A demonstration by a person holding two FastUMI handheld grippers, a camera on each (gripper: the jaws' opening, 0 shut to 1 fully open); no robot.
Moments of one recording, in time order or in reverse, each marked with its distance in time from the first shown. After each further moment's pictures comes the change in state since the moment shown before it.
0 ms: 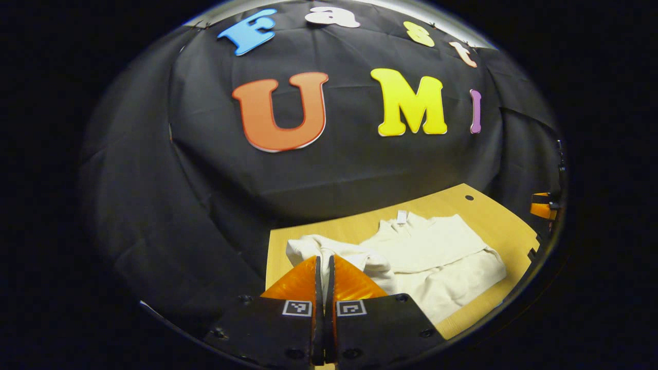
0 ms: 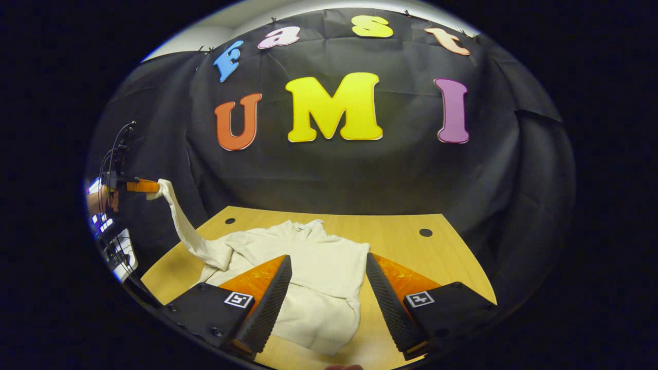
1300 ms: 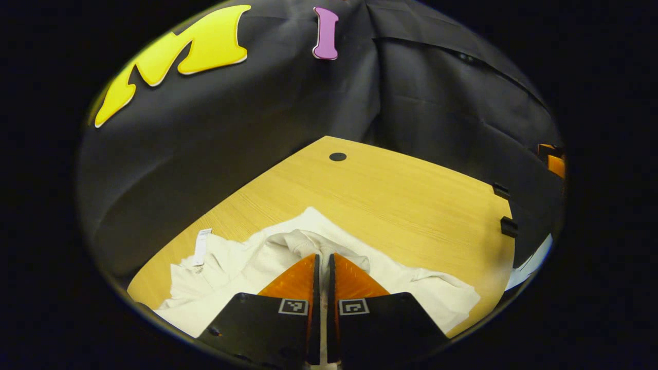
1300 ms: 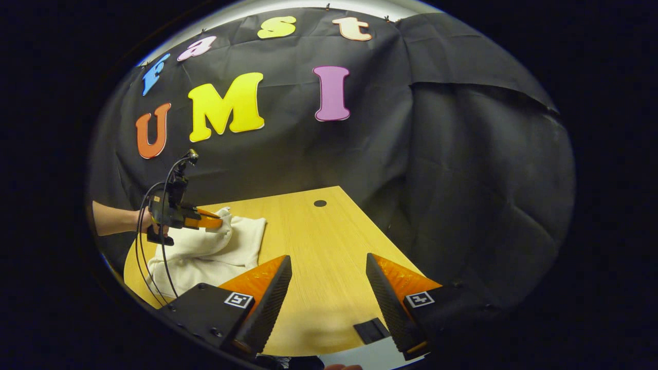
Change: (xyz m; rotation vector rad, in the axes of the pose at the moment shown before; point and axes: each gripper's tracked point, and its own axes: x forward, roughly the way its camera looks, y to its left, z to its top) left arm 0.218 -0.438 -0.068 0.280 0.213 -0.669; right arm -0.126 -0.185 -0.060 0.149 0.066 -0.430
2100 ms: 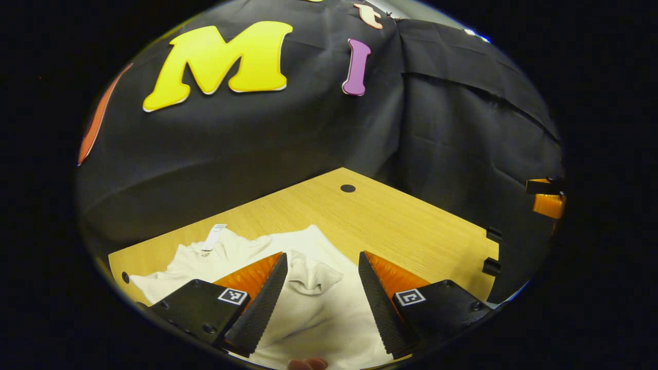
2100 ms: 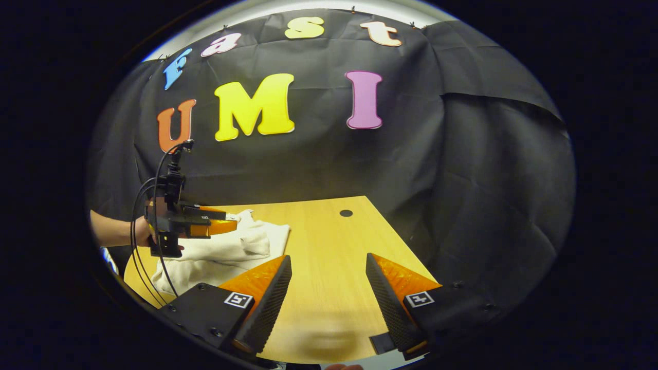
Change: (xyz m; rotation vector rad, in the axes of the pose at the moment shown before) left arm -0.093 -0.014 0.022 -0.190 -0.221 0.131; right arm 0.013 0.079 0.028 -0.091 -0.039 0.166
